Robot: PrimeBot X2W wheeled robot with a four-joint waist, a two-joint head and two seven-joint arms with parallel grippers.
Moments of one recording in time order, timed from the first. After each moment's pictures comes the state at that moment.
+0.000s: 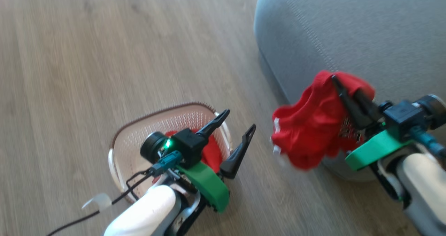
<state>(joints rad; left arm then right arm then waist) -0.34 0.23 -0.82 0.00 -0.51 0.07 -0.10 -0.33 -0.50 0.48 0.01 0.37 0.12 -0.22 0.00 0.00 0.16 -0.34</state>
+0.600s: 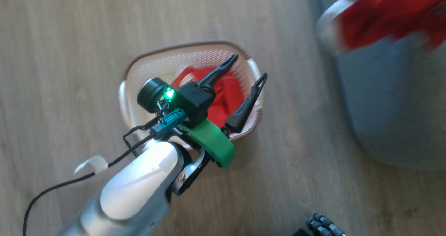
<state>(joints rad) -0.56 0.22 -0.81 0.00 -0.47 0.05 -0.07 -0.75 -0.50 0.11 0.23 0.53 0.12 -0.21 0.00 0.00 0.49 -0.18</state>
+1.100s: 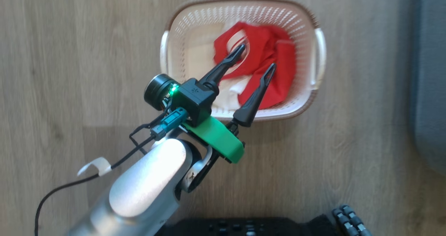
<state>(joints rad) -0.57 0.16 -0.80 0.02 -0.48 0.07 -0.14 -1.40 -0.69 -0.38 0.71 0.45 0.12 0.01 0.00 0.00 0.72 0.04</state>
